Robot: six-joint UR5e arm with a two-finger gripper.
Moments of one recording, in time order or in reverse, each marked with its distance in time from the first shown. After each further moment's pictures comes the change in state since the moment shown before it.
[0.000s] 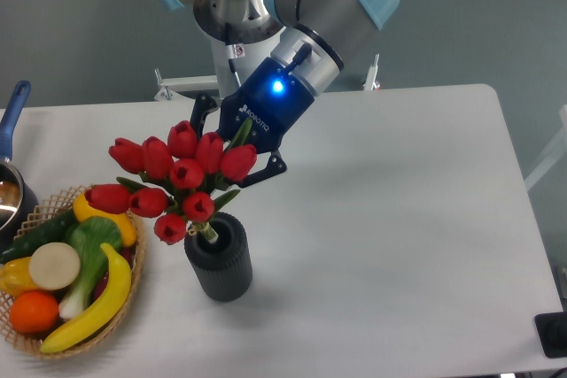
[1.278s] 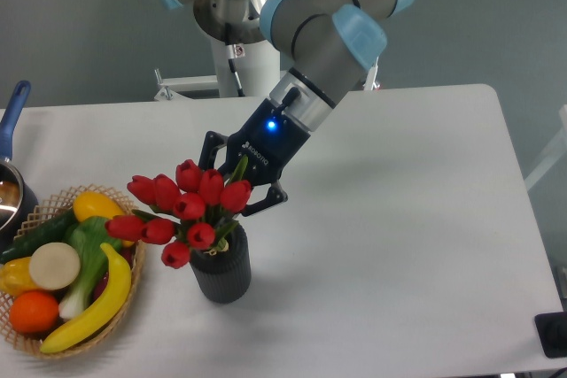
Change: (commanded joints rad) arm -0.014 -0.046 -0.072 0.002 0.118 0.206
